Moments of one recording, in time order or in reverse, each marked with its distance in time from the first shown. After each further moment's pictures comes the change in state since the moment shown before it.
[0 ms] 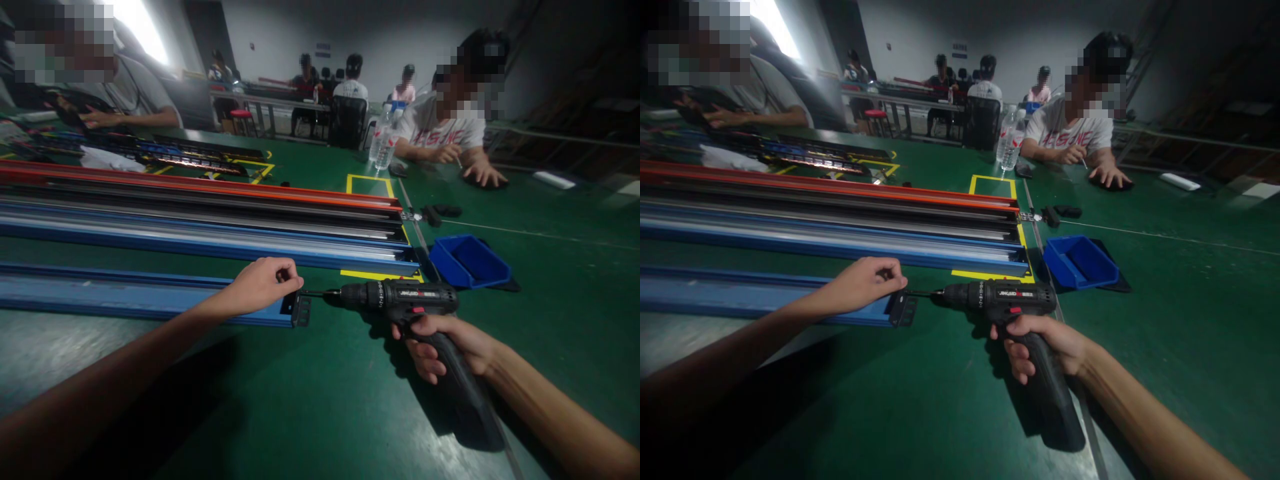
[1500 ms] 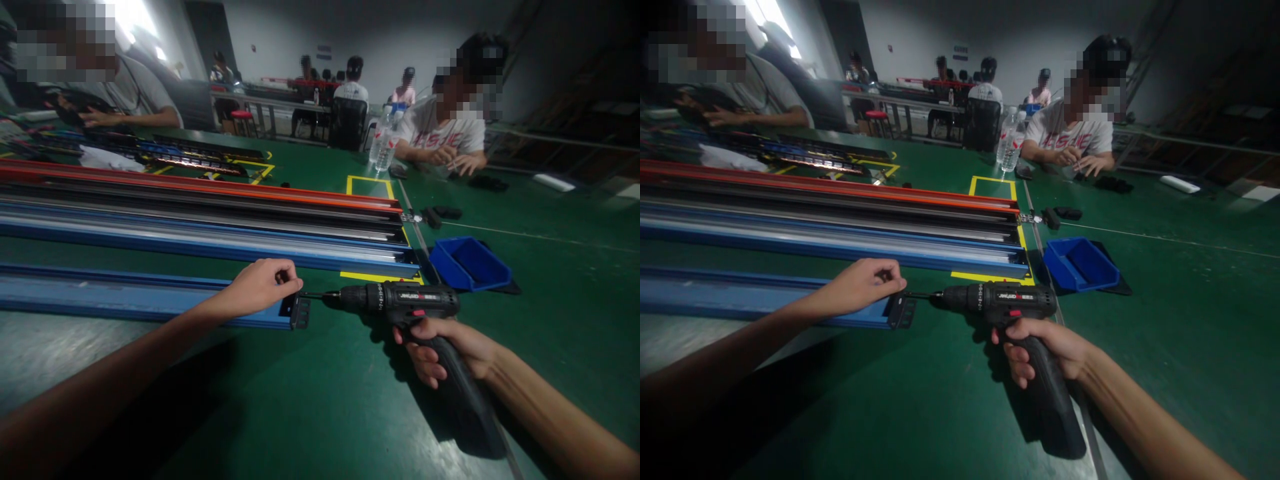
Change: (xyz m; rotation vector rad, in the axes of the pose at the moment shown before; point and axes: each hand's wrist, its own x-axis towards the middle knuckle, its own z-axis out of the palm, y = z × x) left_hand 0.000 0.003 0.000 -0.002 -0.001 0.000; right_hand 0.001 -0.001 0.001 -0.012 0.007 0.027
